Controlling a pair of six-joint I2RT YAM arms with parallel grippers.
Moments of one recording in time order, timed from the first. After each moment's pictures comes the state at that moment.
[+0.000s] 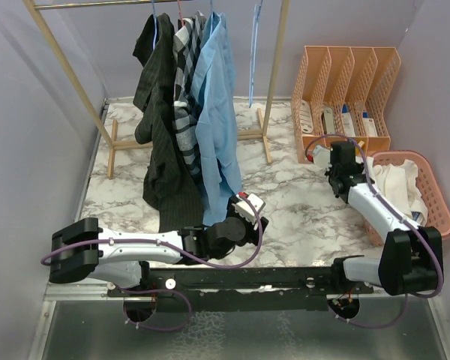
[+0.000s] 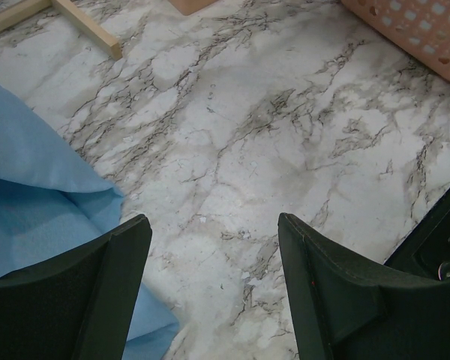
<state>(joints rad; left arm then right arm) -1.37 1.27 0.66 0.26 -0.59 -0.30 0.12 1.27 0.68 -0.14 0.59 -1.17</state>
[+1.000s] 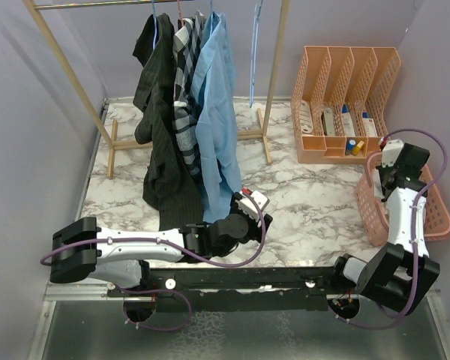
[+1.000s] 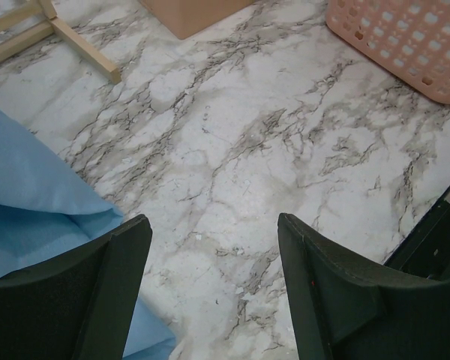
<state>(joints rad) -1.37 1.28 0.72 0.23 -0.59 -0.28 -0.47 1.14 0.91 -0.52 0.15 -0.57</state>
